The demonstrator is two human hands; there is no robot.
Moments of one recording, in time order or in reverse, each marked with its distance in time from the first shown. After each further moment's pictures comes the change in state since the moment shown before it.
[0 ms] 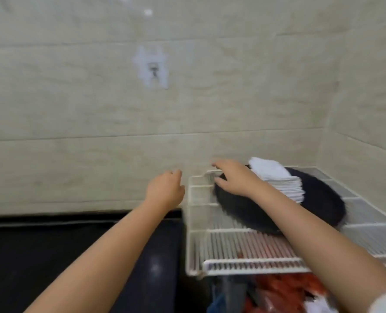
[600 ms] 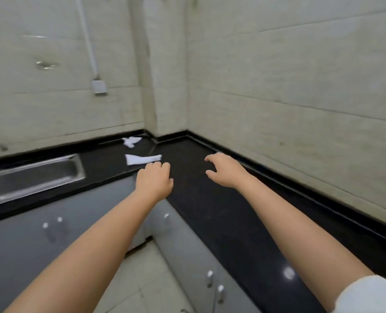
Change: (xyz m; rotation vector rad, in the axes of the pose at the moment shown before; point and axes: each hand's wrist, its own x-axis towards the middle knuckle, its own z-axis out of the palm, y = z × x) left_hand -0.428 -0.437 -0.106 0.309 0.009 -0.974; right_hand -0.008 -0.596 0.178 0.224 -0.290 -0.829
